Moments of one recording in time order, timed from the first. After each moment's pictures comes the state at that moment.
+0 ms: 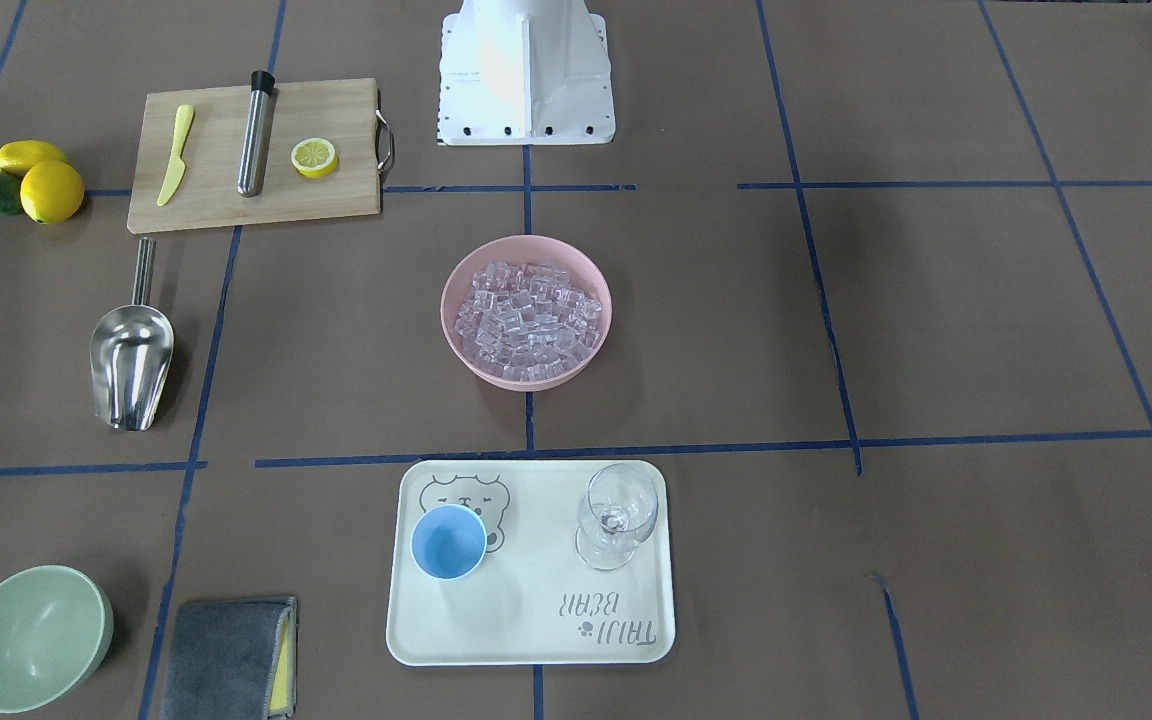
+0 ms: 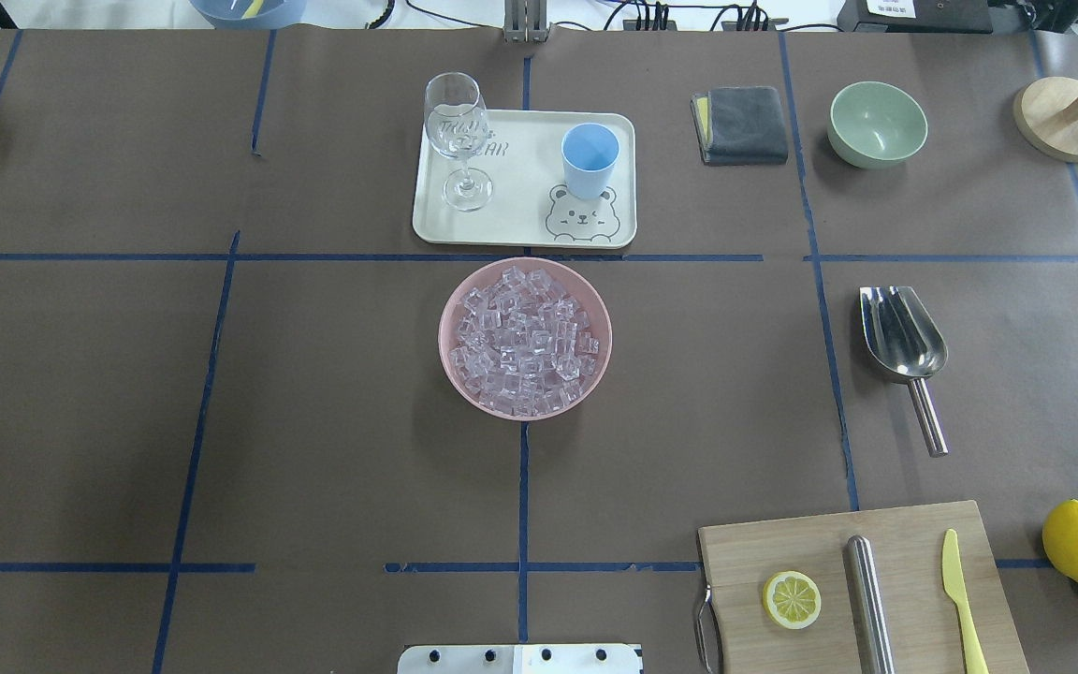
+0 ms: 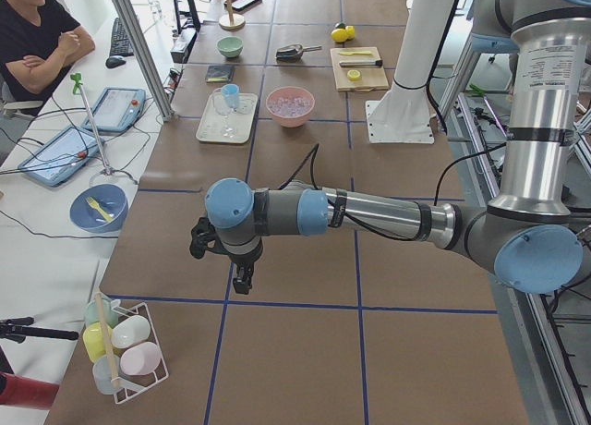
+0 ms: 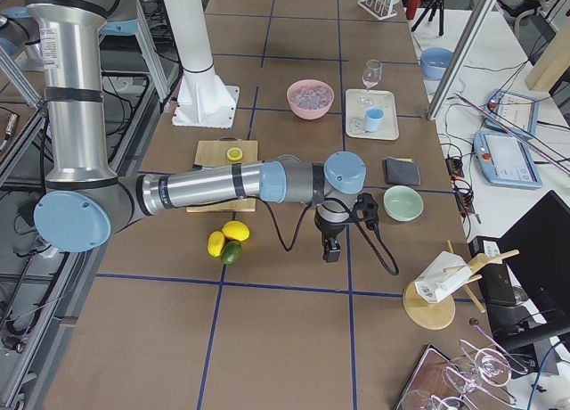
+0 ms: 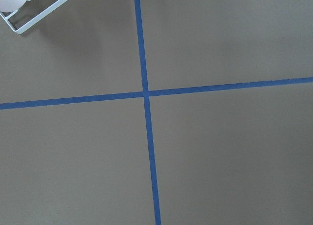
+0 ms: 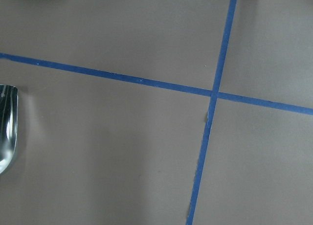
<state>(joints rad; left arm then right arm) -1.63 -1.60 -1.68 -1.40 -2.45 0.17 1.51 -1.55 1.75 -1.74 2.36 -0.11</state>
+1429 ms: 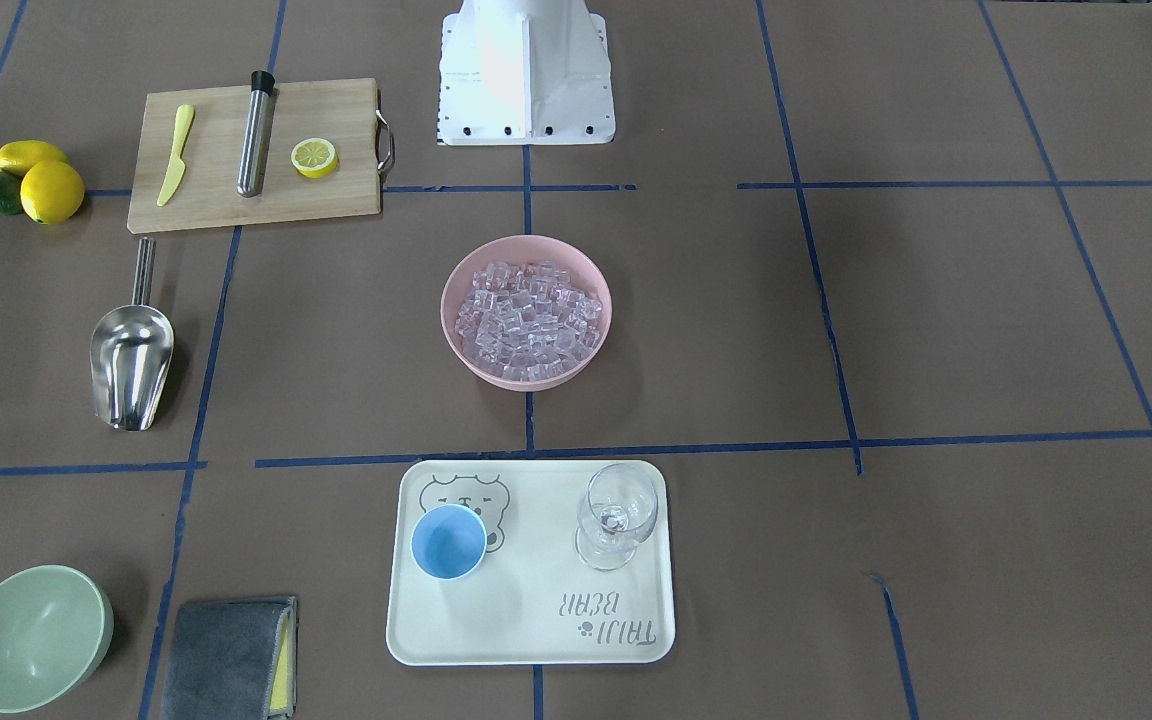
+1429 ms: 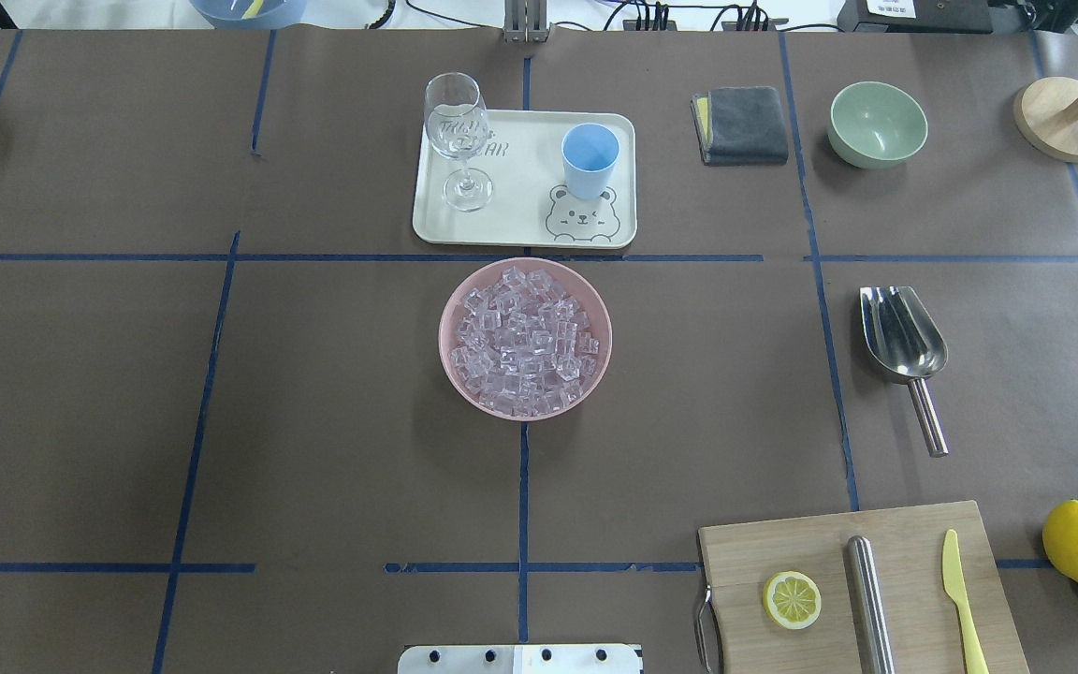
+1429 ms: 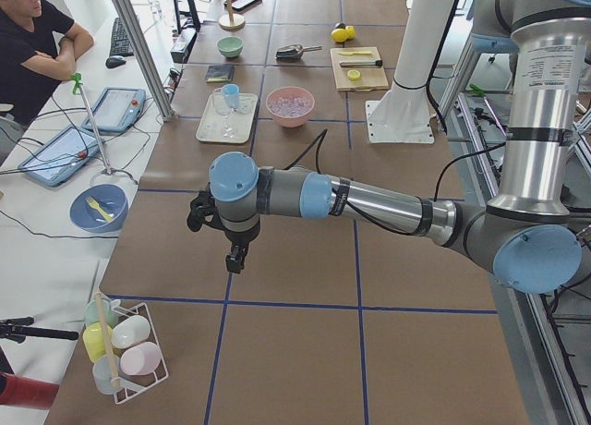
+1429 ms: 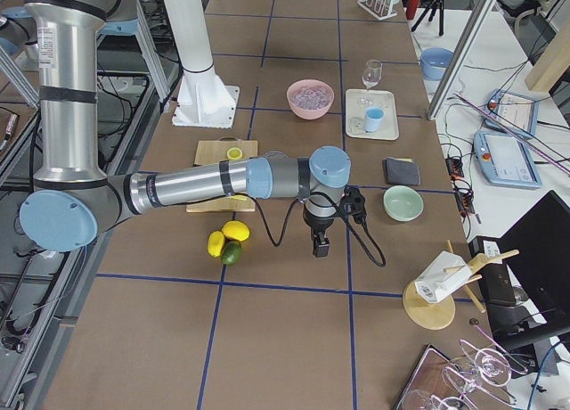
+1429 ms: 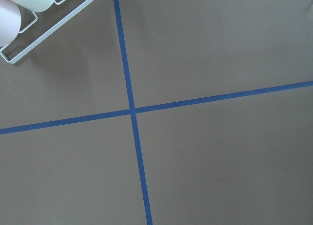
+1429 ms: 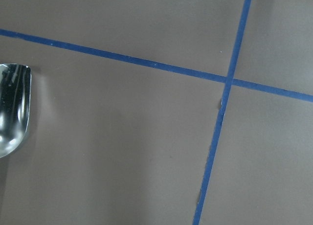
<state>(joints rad) -1.59 -1.61 -1.78 -1.48 -2.47 0.17 1.48 -1.62 1.84 -1.74 2.36 -0.11</state>
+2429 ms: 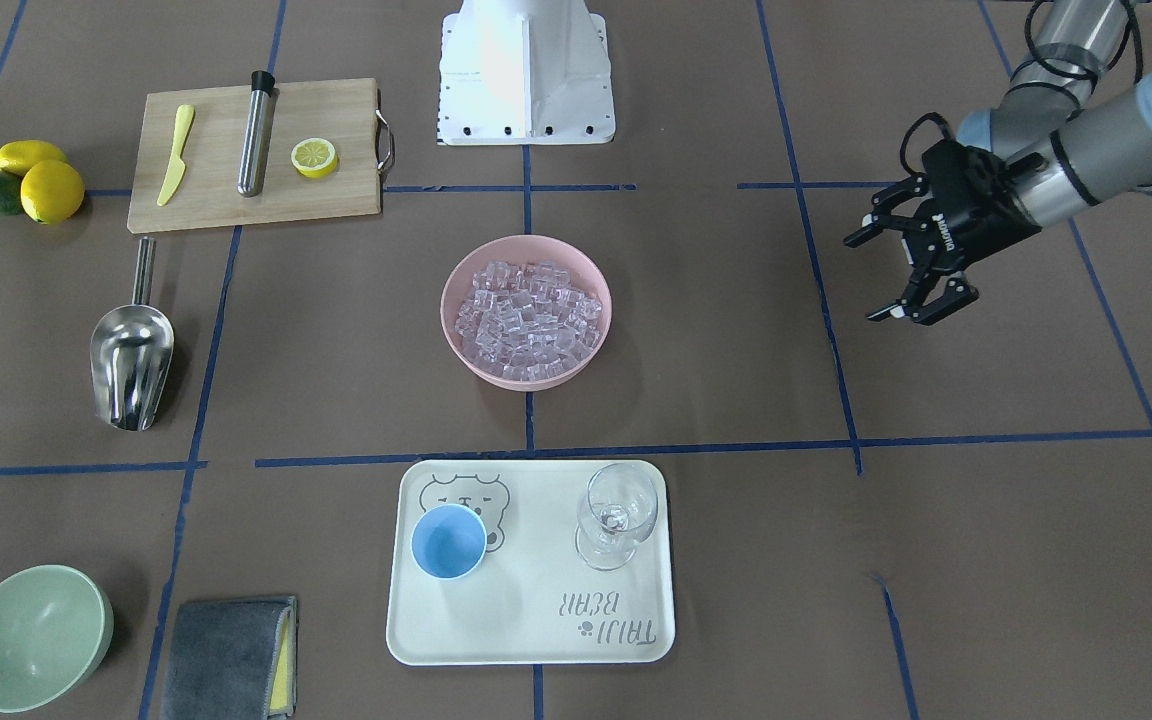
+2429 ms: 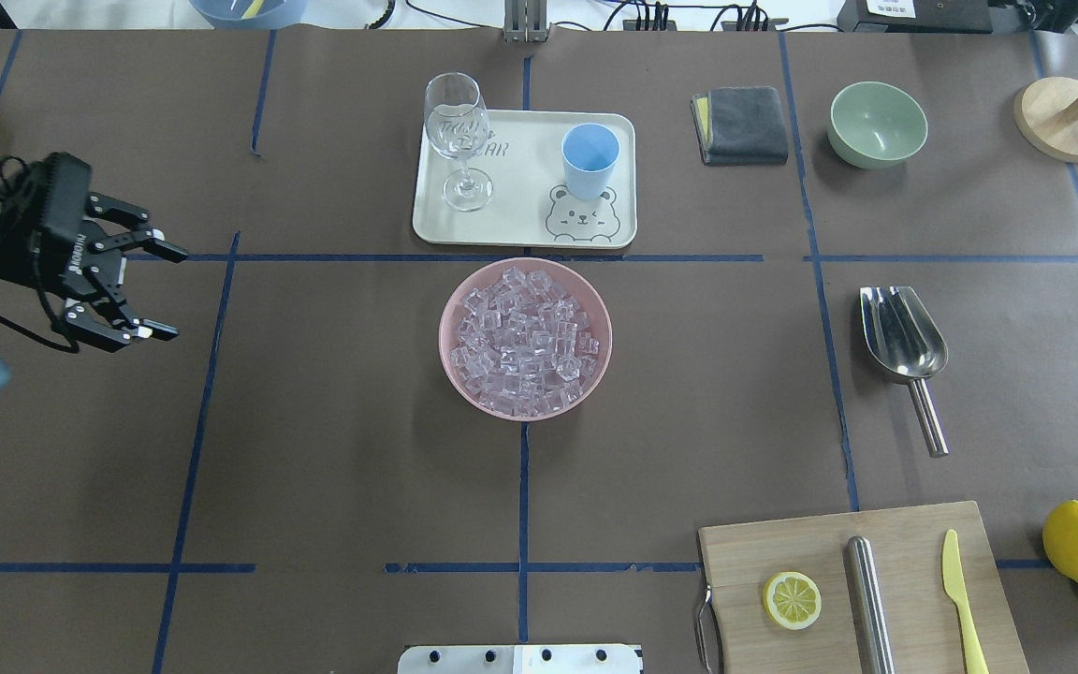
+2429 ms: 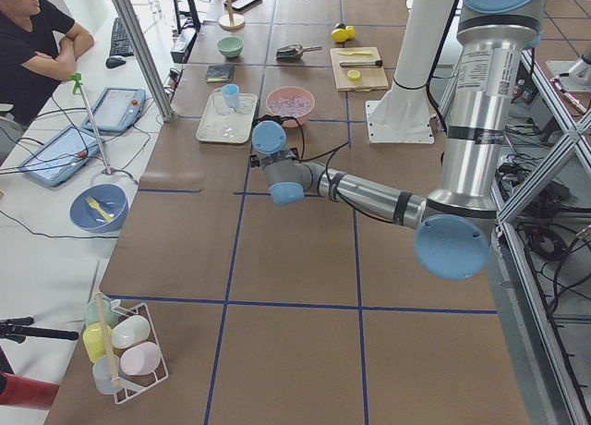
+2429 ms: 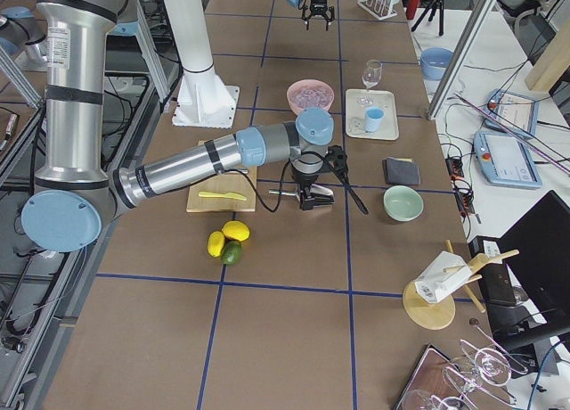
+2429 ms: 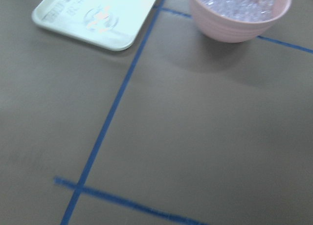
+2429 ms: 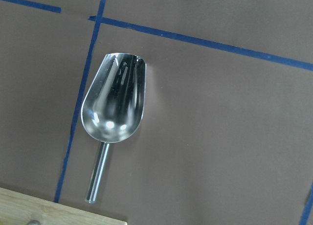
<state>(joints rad) -0.93 -1.78 -1.60 -2.65 -2.46 0.16 1.31 -1.67 2.05 -1.72 2.47 0.09</state>
